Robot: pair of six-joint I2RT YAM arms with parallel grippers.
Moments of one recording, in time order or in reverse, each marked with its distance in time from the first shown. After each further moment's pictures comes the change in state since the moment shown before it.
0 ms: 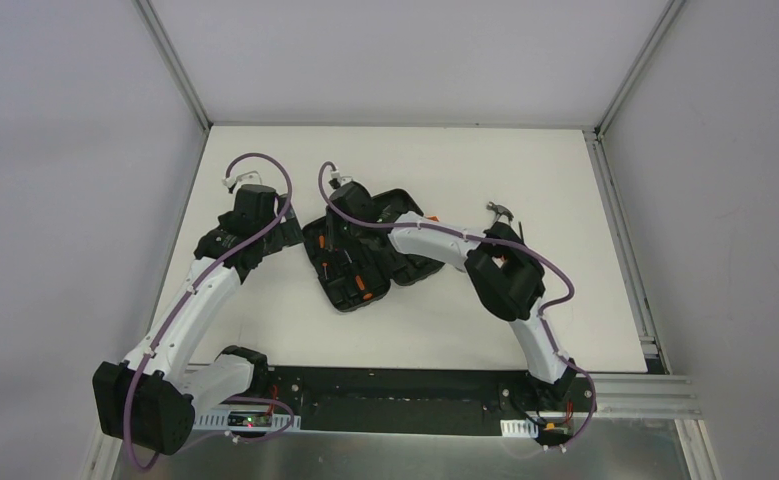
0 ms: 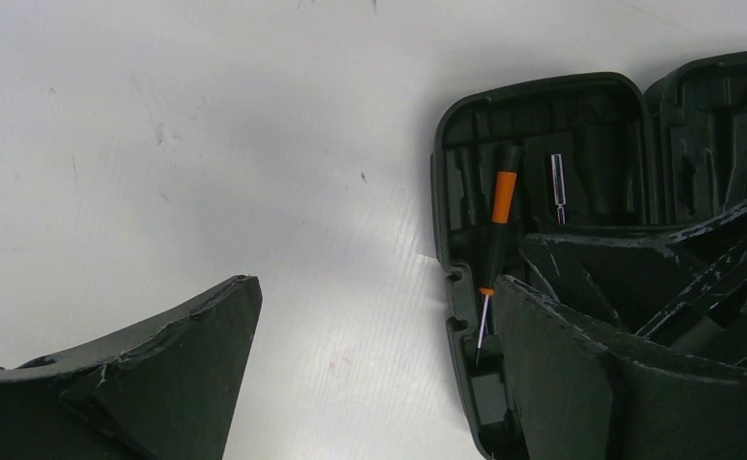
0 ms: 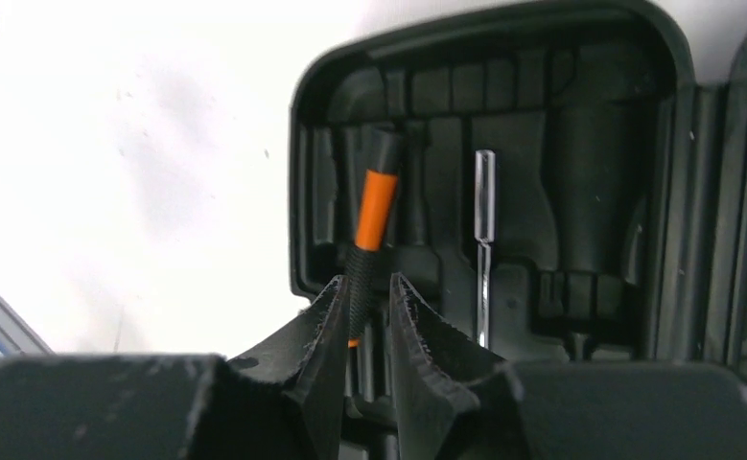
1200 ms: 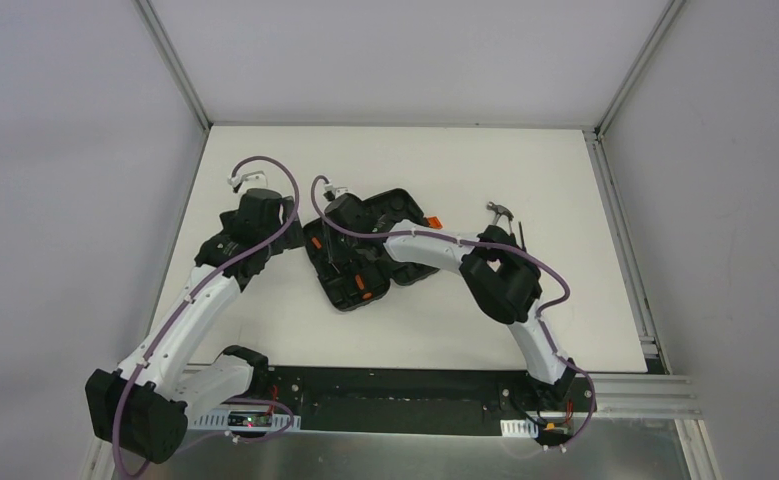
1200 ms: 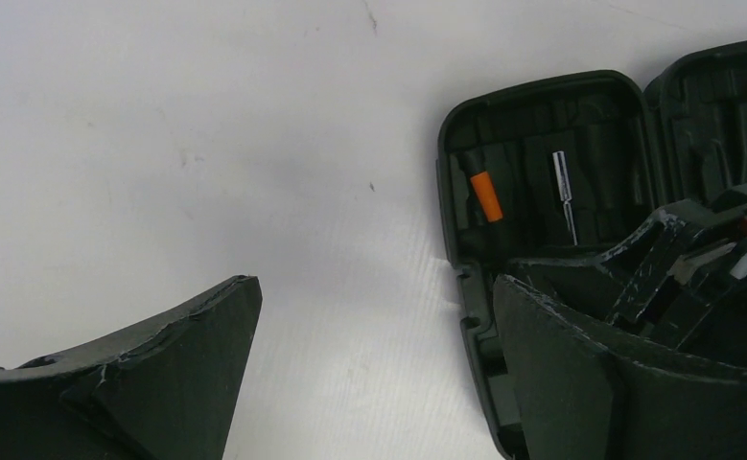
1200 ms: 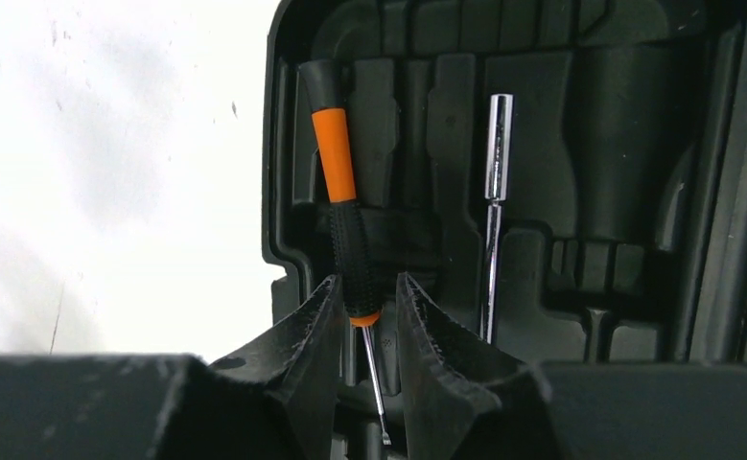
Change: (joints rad) left arm -0.072 -0.060 -0.021 0.009 -0.105 0.067; right arm 0.039 0.024 0.003 -0.009 0.051 -0.047
